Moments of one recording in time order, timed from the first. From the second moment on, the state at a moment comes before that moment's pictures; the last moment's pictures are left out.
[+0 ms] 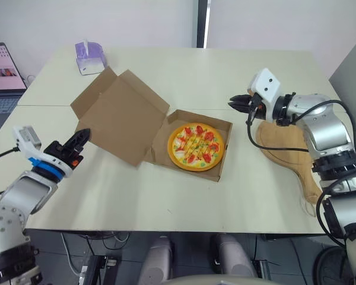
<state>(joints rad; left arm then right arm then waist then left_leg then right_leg) -0.14 0.65 0.57 -0.10 -1.42 0.80 -0.08 -0.87 -0.62 0.20 0.34 0.11 0.23 0.90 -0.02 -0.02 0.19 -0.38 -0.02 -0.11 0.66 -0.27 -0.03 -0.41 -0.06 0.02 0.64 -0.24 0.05</state>
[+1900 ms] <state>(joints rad) -0.84 0.60 0.31 0.37 -0.81 0.76 -0.76 -0.51 -0.51 0.23 -0.03 0.00 0.35 1.04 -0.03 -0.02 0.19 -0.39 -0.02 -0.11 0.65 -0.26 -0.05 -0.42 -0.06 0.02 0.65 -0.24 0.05</state>
